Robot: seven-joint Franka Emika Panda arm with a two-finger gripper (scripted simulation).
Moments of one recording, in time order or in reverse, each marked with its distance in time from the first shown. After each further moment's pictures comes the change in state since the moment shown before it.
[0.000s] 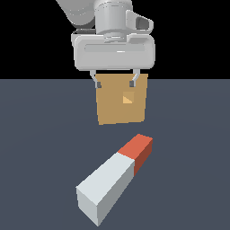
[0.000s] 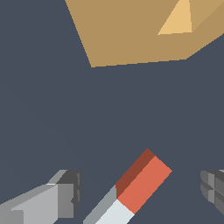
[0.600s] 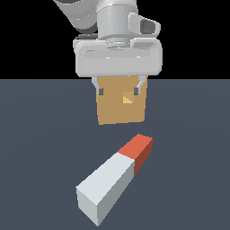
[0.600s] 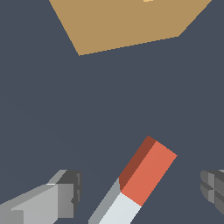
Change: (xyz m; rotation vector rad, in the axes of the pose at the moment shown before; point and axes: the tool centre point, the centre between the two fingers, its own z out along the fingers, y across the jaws) arm -0.025 0.005 0.017 0.003 -0.002 0.111
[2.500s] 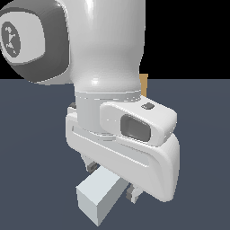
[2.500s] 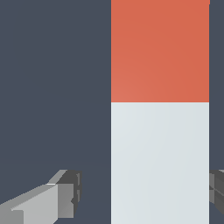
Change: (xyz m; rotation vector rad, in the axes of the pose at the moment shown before) arm -0.141 -0.019 0.138 0.025 -0.006 0.614
